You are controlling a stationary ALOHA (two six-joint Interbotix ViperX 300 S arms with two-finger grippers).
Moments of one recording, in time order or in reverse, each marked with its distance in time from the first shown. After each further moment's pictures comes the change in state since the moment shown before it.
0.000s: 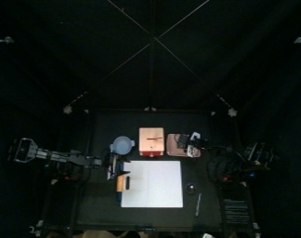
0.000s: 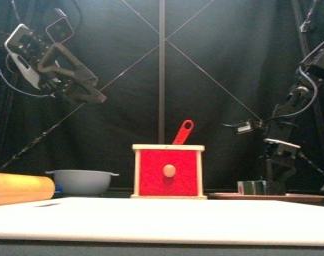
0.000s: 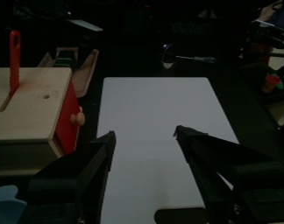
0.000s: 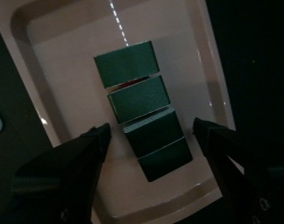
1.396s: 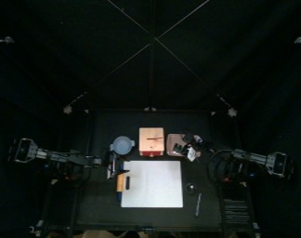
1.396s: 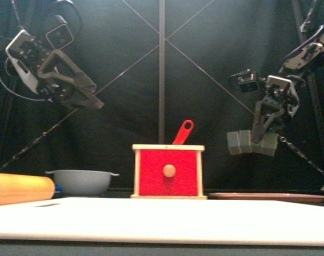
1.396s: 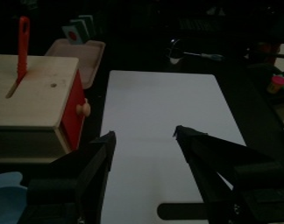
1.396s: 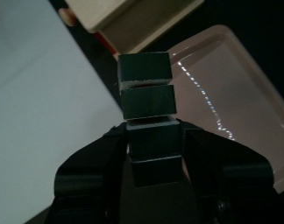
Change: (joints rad) left arm 0.020 -0.002 0.017 -0.031 0.000 0.005; right arm 0.176 -0.373 -0.029 0.460 0.158 0.087
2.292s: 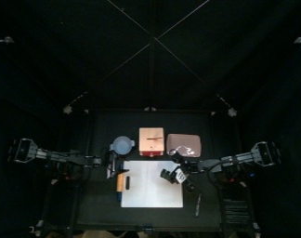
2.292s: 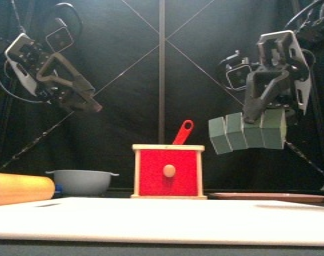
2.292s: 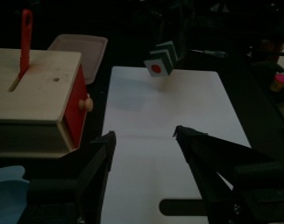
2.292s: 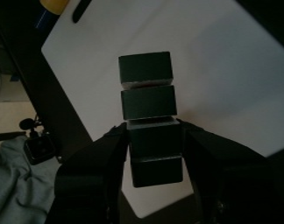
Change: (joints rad) left arm 0.008 0.000 0.011 -0.003 0.003 -0.002; right arm 0.523 0.278 -0.106 -0.072 -0.235 0.724
